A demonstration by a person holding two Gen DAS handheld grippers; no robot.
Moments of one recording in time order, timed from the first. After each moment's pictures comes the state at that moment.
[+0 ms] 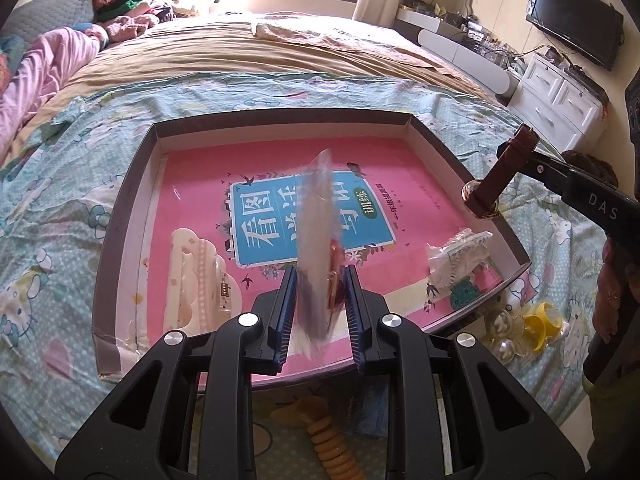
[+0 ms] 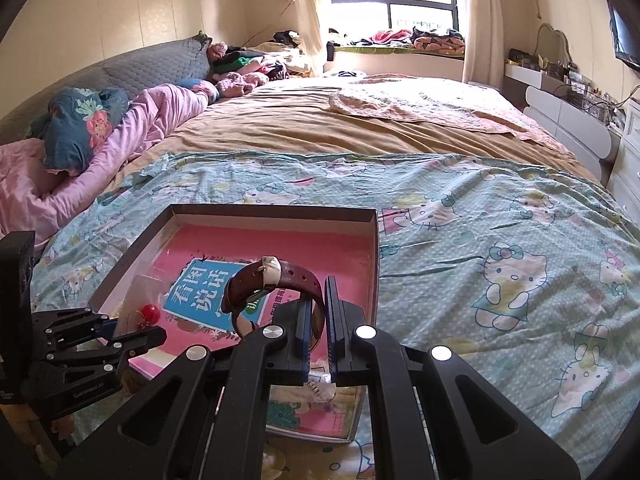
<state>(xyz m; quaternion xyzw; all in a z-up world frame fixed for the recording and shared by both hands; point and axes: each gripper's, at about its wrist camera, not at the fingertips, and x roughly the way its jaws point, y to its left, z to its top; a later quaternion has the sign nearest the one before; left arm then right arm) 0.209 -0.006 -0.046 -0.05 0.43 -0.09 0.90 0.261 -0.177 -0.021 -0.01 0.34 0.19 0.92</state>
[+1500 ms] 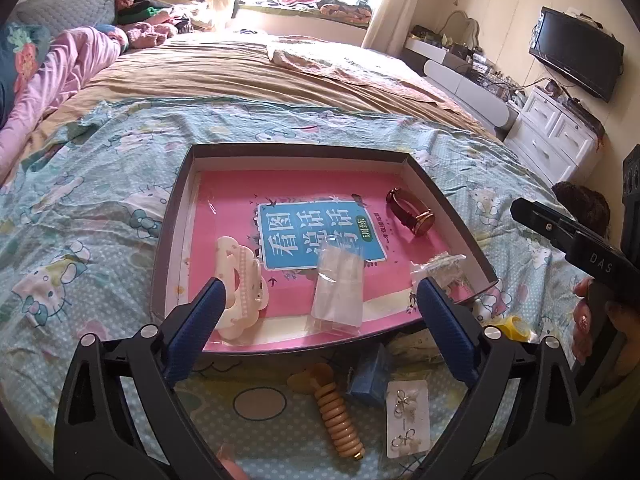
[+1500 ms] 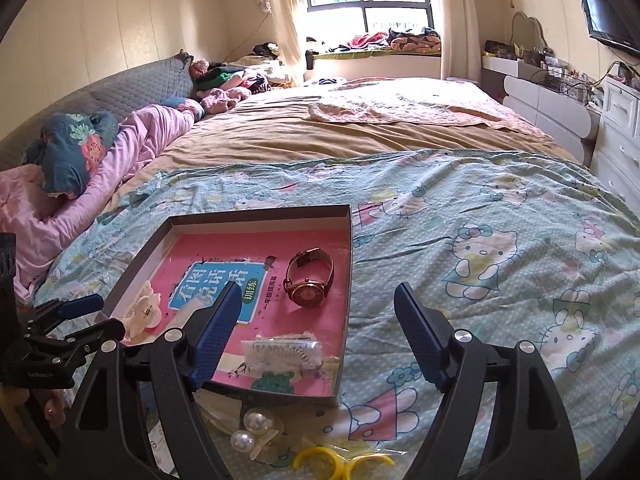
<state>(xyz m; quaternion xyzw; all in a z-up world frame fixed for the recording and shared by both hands) 0.174 0.015 -0.008 -0.08 0.39 -0.08 0.91 0.227 -0.207 -0.005 0.03 0.33 0.17 0.93</state>
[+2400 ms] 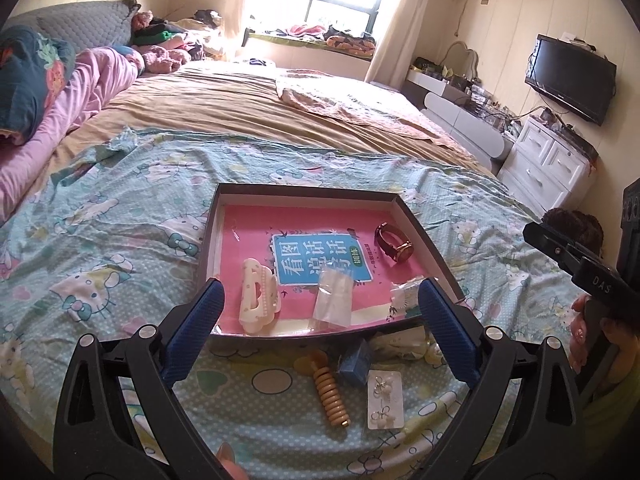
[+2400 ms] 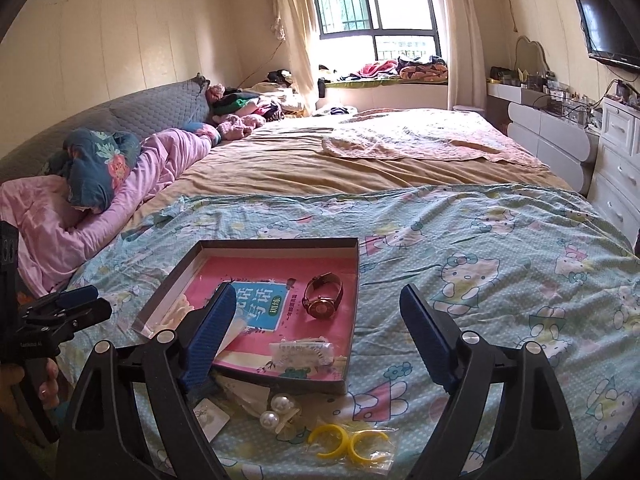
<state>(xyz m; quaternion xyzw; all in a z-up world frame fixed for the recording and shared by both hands) 0.129 0.028 0.041 -0.10 0.34 -0.07 0.93 0.176 -0.218 0.042 0.03 0.28 0.19 0.94</state>
